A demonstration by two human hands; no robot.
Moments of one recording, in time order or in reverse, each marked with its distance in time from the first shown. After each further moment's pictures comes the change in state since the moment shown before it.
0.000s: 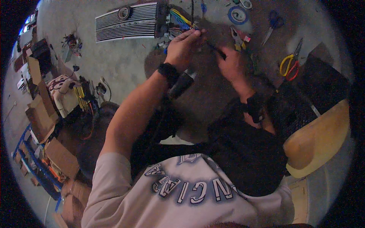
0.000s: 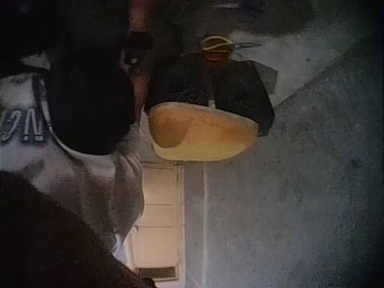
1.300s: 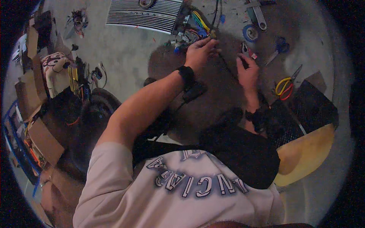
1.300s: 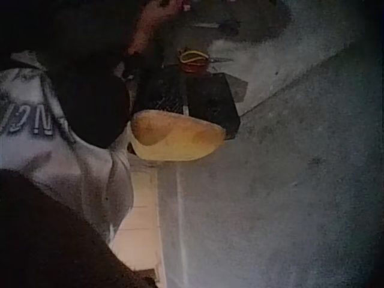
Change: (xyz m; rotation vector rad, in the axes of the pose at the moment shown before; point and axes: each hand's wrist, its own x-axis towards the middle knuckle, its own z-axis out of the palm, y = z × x) left_hand -0.006 -0.021 0.006 -0.013 0.148 0.067; right_hand 0.006 0.019 -0.022 0.100 0.038 0.185
